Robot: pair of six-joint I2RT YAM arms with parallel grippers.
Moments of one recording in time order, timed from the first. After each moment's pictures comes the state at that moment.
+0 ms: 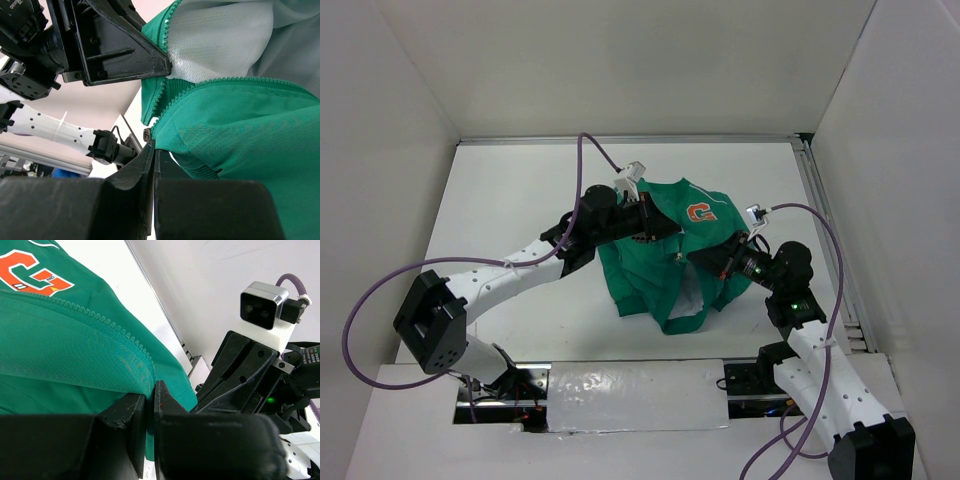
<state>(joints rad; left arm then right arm) -0.76 1.47 1.08 0.19 0.28 -0.81 0.20 0.65 0.39 0.26 -0.76 0.84</state>
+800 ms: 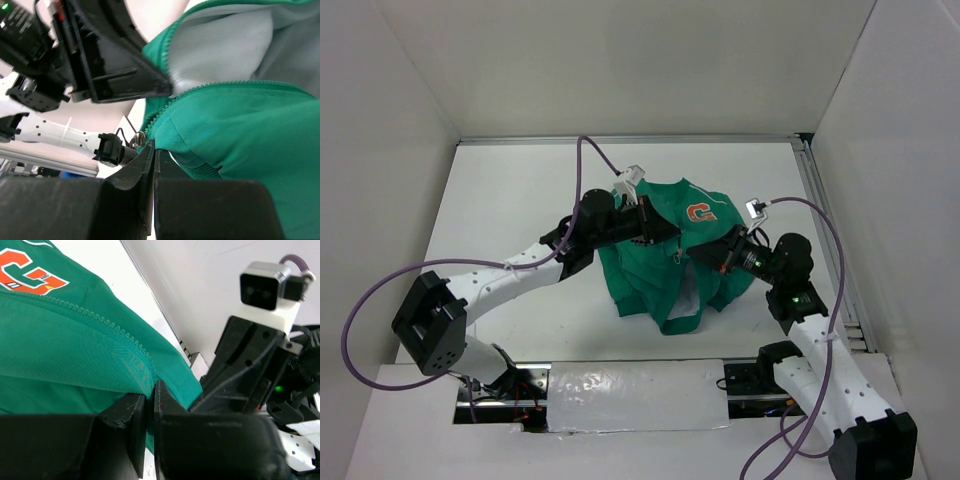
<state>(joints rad) -0.76 1.46 1.05 0.24 0.30 -0.81 0.20 0.68 0.45 0.21 -0.75 0.85</state>
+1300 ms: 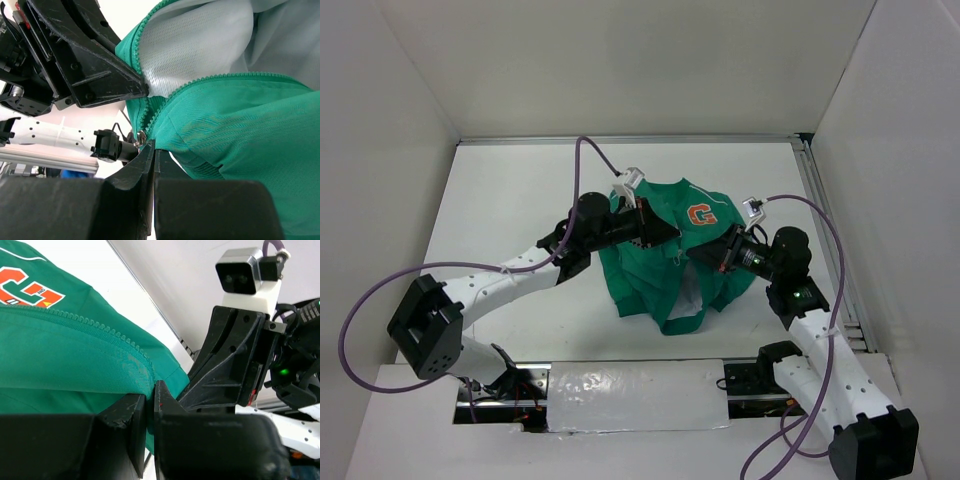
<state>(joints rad) -0.76 1.43 1.00 0.31 0.33 -0.74 0.20 0.73 0.51 0.07 -0.75 0.81</state>
